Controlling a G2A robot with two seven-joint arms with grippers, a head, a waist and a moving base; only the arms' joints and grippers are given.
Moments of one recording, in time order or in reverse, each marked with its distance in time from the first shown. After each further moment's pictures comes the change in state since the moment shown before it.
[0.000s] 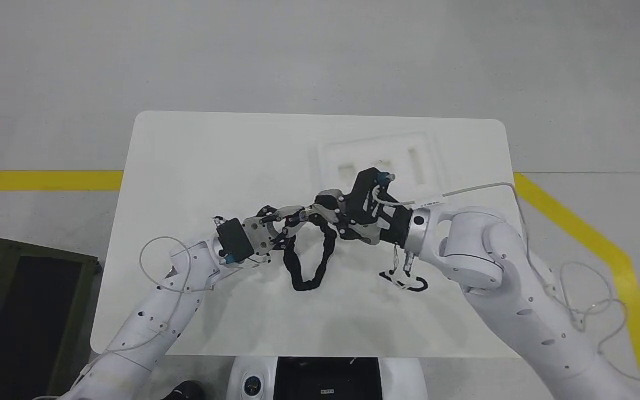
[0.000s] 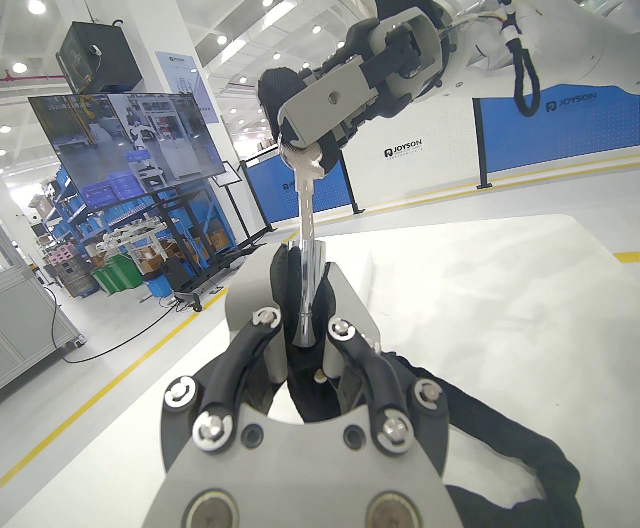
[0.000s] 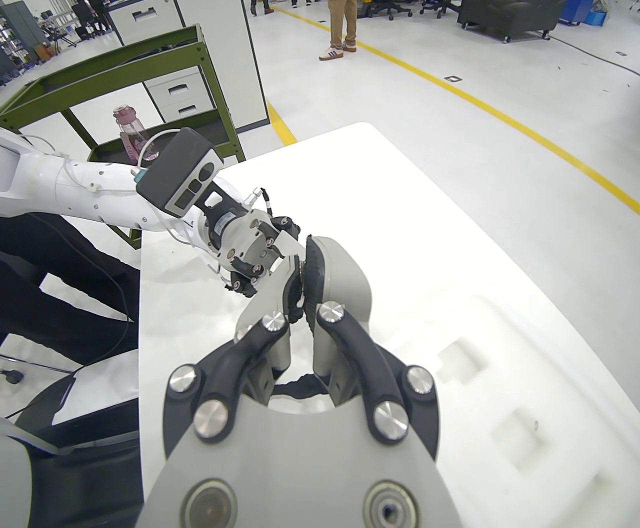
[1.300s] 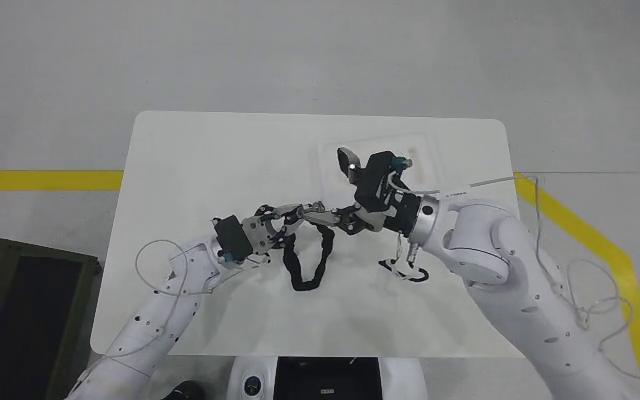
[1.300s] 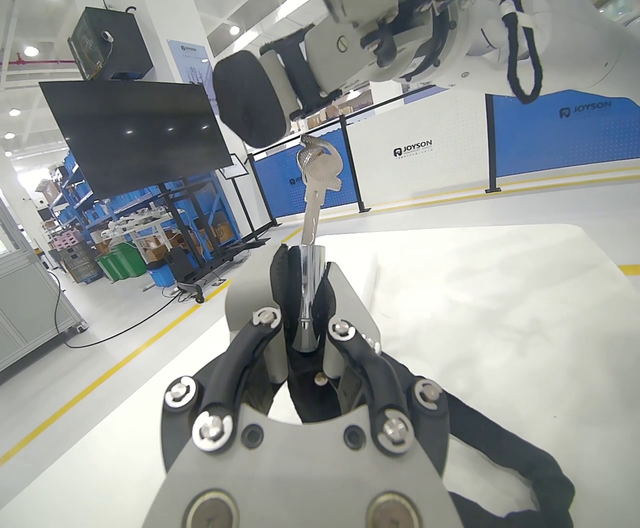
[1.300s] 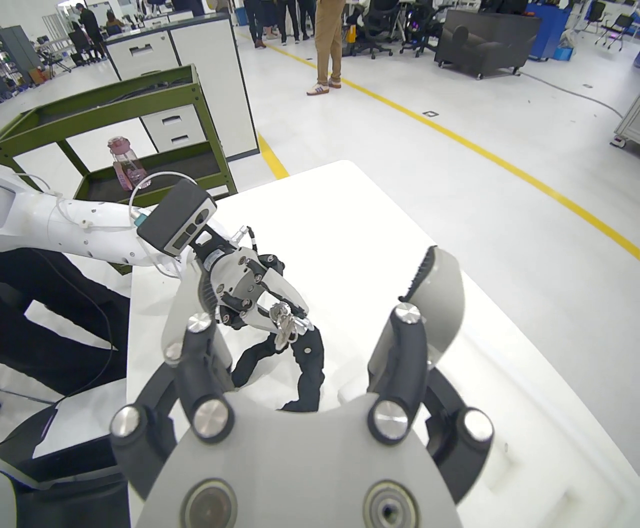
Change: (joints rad) left arm 0.037 0.004 -0.030 -0.040 -0.064 -0.008 -0.067; right arm 0.006 -0.018 0.065 -0.017 -0.019 -0.010 -0.097
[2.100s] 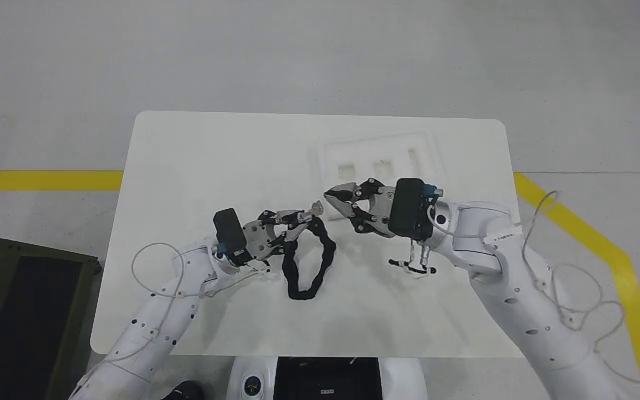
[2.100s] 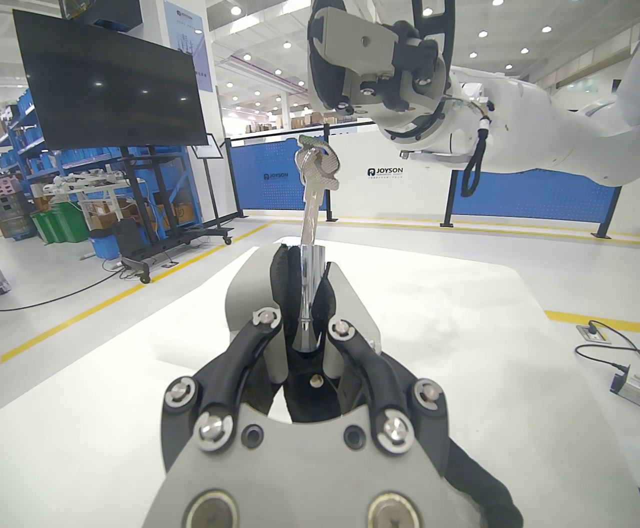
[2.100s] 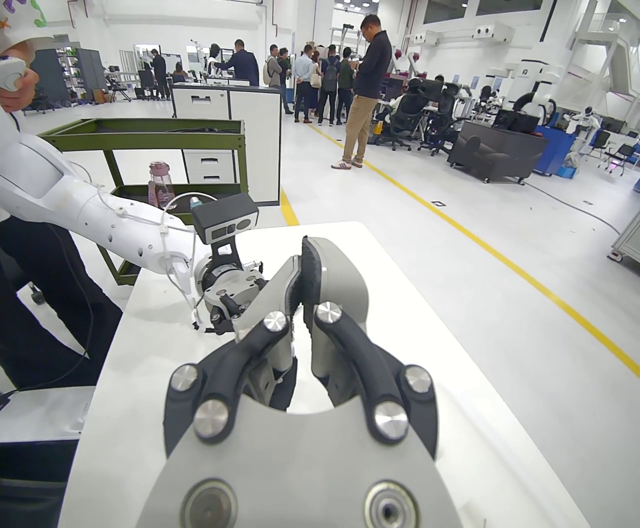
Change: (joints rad) left arm 0.020 0.000 0.007 -0.021 -0.155 -0.201 -0.087; right arm -0.033 -0.011 0.013 0.162 -0.266 -0.287 -0.455
